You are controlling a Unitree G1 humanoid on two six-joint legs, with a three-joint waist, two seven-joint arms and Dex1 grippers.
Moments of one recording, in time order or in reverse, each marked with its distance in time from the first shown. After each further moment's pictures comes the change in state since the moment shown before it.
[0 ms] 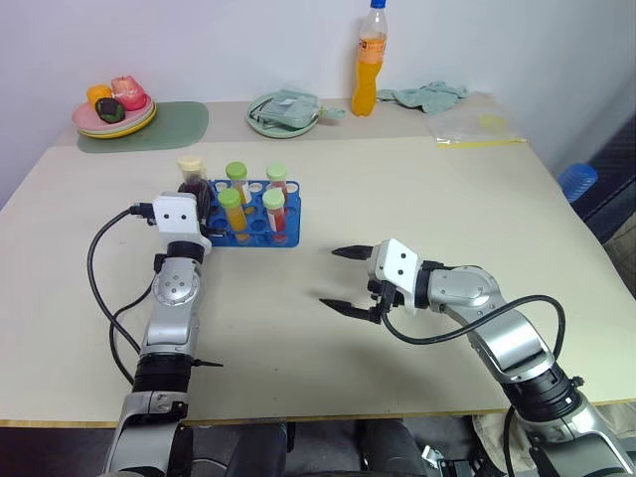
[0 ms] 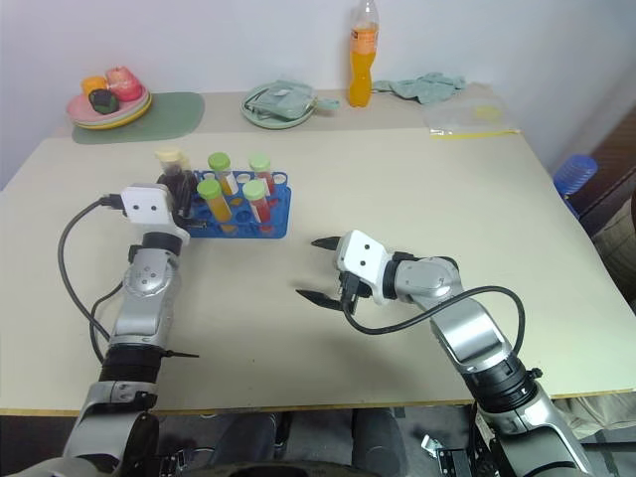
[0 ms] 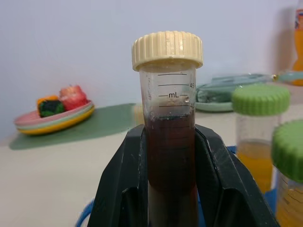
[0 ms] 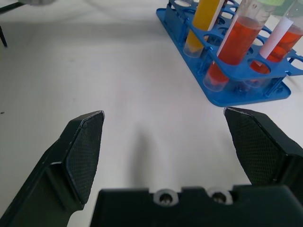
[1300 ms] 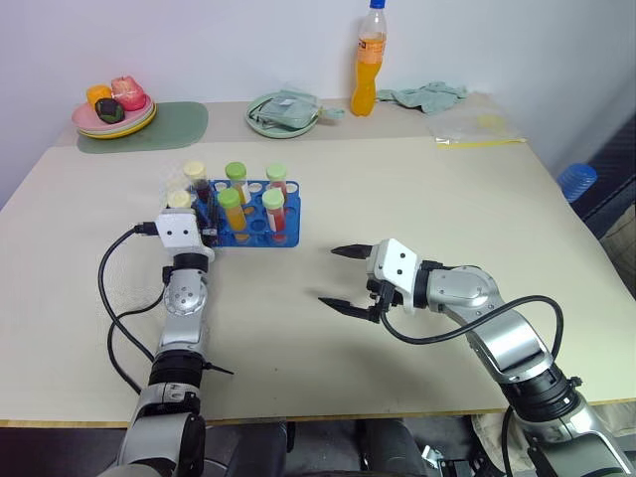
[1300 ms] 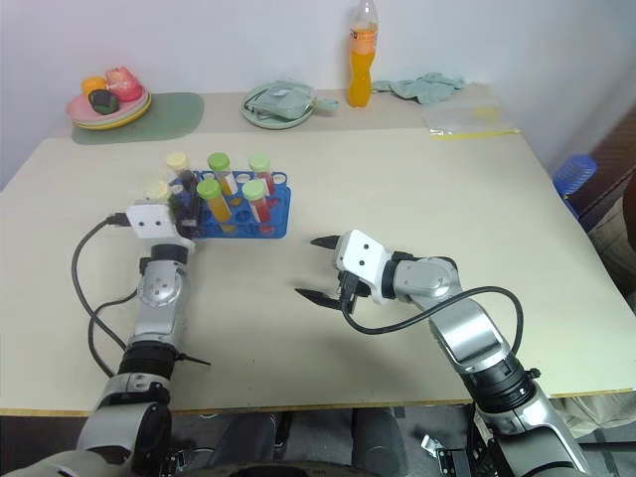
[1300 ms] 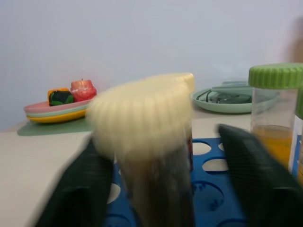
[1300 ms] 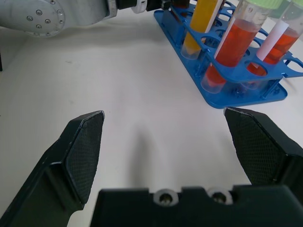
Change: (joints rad) left arm -0.007 -0.059 0.053 0.227 -0.004 -0.273 0.022; right arm 0.001 0.003 -0.001 0.000 -0.006 -0.003 -0.009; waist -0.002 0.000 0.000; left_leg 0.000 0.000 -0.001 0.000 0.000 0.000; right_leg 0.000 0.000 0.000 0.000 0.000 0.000
